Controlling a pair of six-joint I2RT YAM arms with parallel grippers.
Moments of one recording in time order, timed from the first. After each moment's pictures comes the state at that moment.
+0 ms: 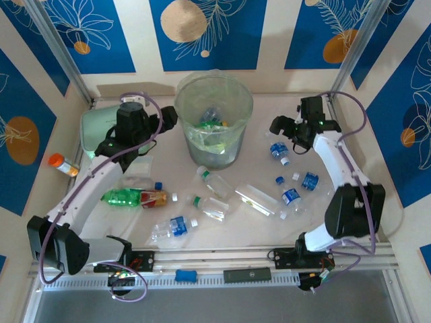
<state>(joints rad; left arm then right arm) -0.36 1.28 1.16 -0.29 -0.07 -0.53 0.03 1.54 1.31 -0.73 -0.12 0.42</state>
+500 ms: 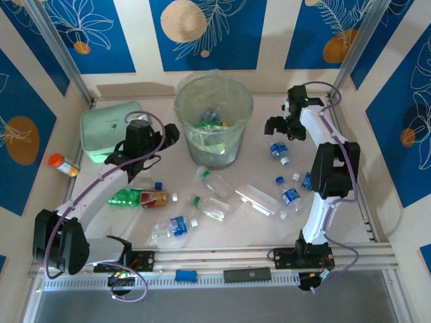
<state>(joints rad) -0.36 1.28 0.93 -0.20 -0.05 -0.68 0.04 1.97 1.68 -0.99 -0.10 0.16</state>
